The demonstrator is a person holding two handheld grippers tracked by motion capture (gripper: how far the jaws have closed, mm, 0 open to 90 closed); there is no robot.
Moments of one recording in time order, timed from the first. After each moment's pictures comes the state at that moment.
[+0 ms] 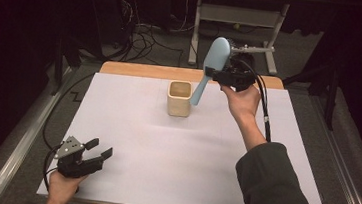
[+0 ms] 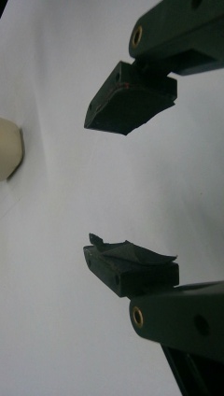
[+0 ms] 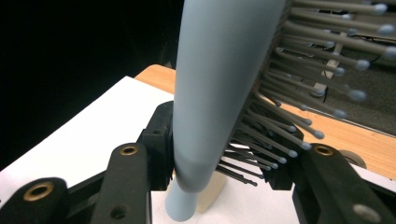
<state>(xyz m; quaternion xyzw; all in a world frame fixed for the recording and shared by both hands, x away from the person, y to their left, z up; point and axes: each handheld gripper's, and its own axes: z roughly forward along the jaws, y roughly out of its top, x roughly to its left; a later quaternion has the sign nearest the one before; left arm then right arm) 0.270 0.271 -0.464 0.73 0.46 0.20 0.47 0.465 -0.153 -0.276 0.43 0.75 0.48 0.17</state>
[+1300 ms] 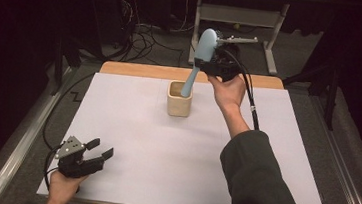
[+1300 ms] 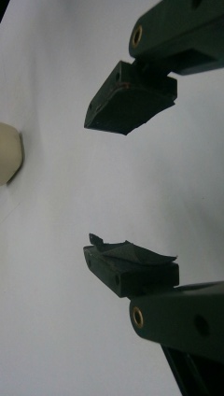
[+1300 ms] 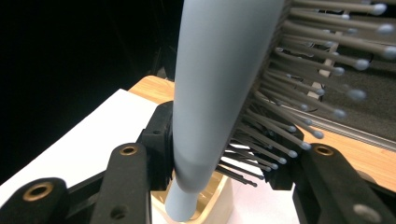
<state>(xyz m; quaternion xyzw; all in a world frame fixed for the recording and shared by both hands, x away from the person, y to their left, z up) 0.271 0.269 -0.464 0.73 0.46 0.20 0.47 0.488 -0.119 -0.272 0.44 0.74 0.48 0.19</state>
